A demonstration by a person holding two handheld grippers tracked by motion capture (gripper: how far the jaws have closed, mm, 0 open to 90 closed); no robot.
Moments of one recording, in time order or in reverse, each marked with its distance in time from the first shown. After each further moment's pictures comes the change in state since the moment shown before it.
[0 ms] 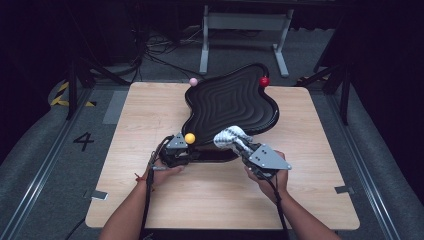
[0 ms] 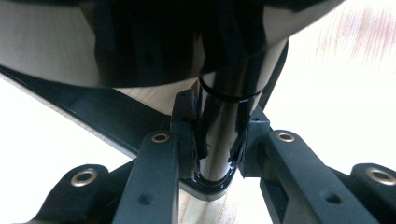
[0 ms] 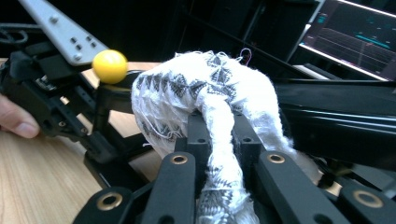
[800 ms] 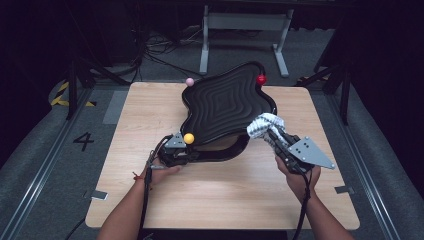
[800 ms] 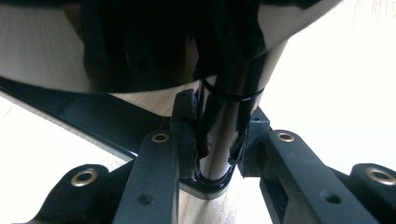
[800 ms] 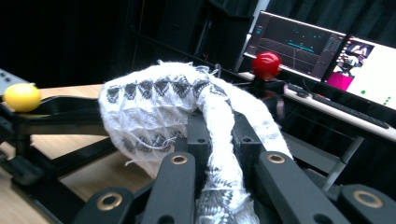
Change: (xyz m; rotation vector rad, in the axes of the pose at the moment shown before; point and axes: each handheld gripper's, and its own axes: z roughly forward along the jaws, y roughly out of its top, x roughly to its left) left arm 0.005 -0.002 -0.002 0.001 -0.034 0.007; right arm -0.058 0.008 -0.050 -0.054 -0.177 0.072
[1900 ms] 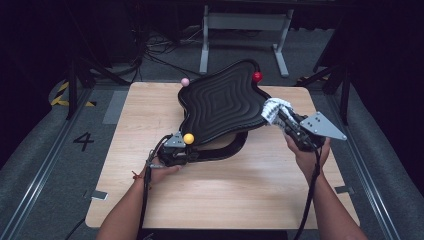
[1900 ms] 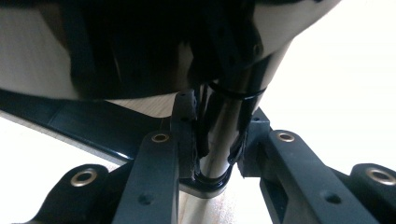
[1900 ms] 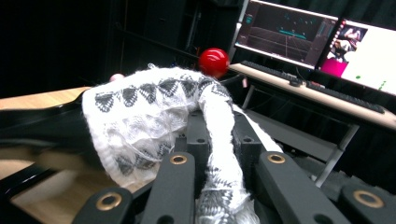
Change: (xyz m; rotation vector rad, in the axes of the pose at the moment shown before) left arm 0.003 0.000 -0.001 0.008 -0.026 -0.004; right arm -0.053 0.009 0.029 0.036 -0.017 0.057
